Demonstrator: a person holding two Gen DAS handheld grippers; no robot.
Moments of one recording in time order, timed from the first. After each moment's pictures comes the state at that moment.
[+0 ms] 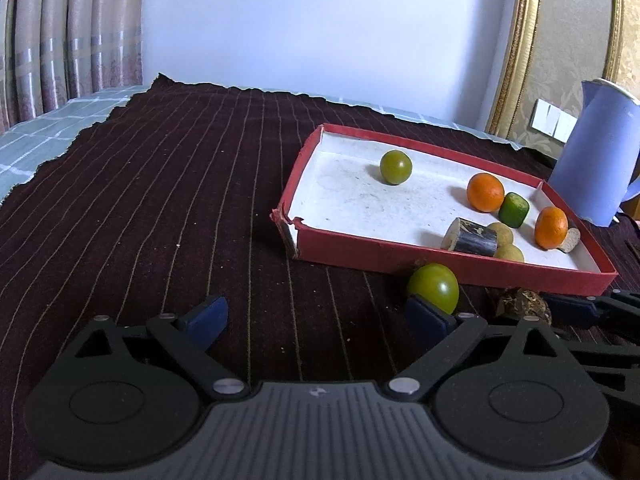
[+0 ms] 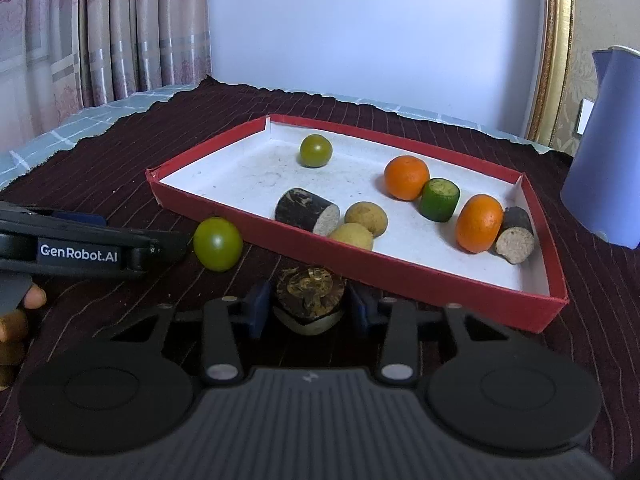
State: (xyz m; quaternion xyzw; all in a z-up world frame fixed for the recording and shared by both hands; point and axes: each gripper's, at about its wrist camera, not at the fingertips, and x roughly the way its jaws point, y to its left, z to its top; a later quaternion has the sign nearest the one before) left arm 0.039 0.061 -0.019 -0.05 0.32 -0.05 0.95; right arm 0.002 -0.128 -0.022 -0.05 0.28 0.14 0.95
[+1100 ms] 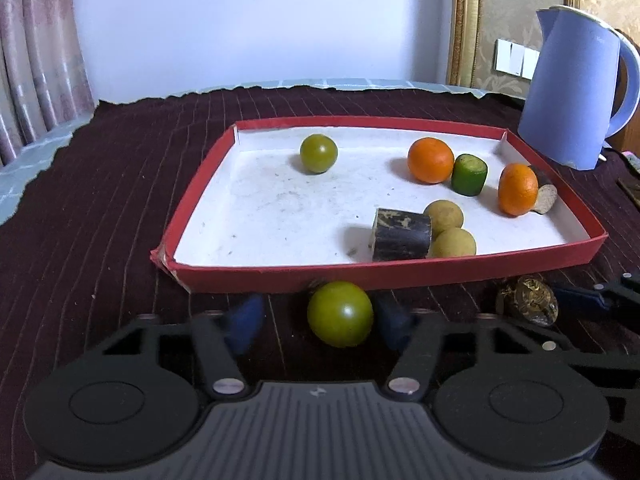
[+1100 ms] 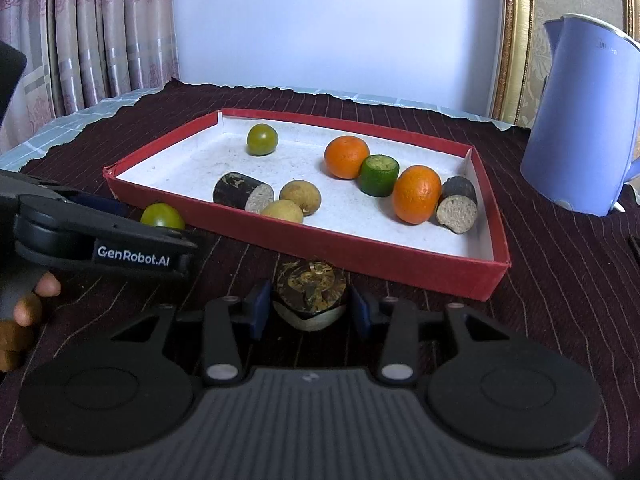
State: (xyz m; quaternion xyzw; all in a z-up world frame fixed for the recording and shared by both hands) left arm 0.068 -0.009 -0.012 0.05 0.35 -0.08 0.93; right arm -0.001 -0.164 -0.028 -0.02 0.29 0.10 0.95
